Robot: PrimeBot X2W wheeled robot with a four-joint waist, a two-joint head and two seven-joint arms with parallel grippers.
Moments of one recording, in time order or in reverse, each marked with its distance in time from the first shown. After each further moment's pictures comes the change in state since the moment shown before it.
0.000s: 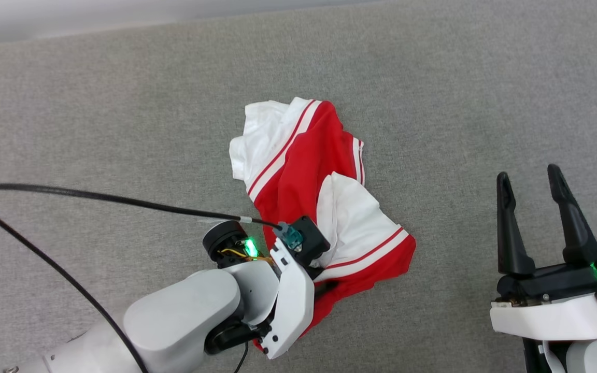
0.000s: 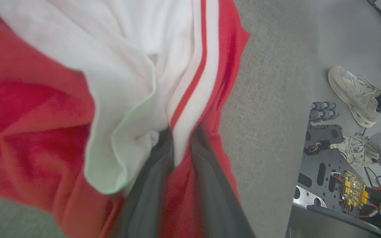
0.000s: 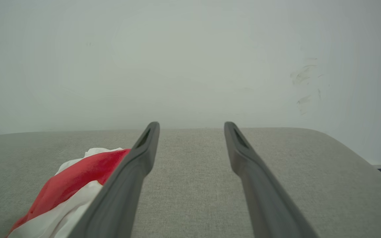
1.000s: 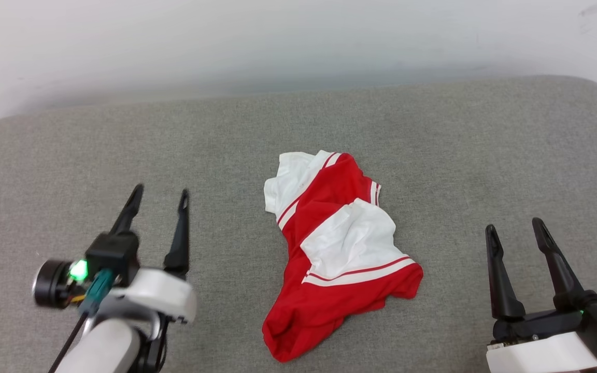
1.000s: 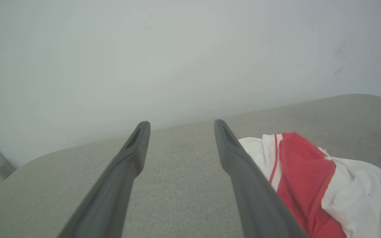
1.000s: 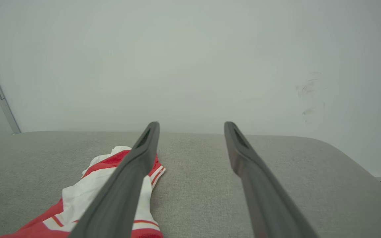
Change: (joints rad) left arm 0.494 0.070 0.653 -0.146 0.326 0.534 -0.627; right arm 0.123 0.000 -0.005 0.052 -0.038 0.000 0.000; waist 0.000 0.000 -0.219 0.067
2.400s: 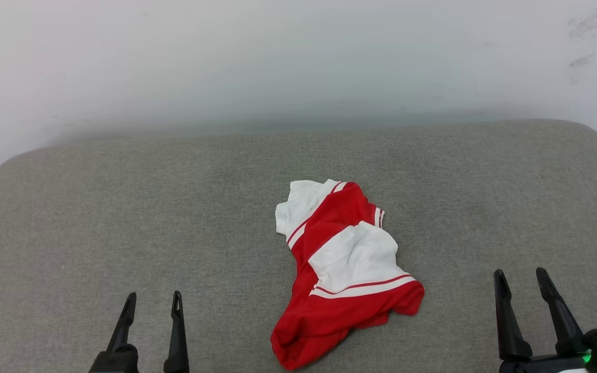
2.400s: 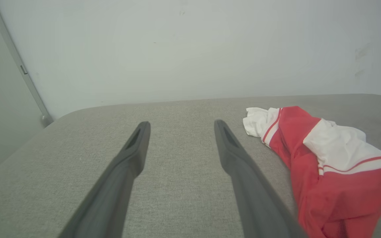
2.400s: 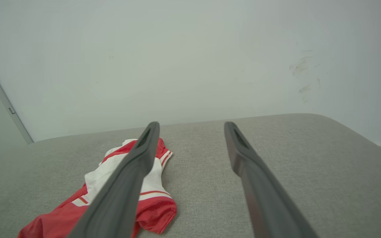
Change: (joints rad) left arm 0.530 -0.443 0.536 -0.102 0.482 -0.313 0.000; right arm 0.128 0.000 -0.022 0.036 0.113 0.000 0.000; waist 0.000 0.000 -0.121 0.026
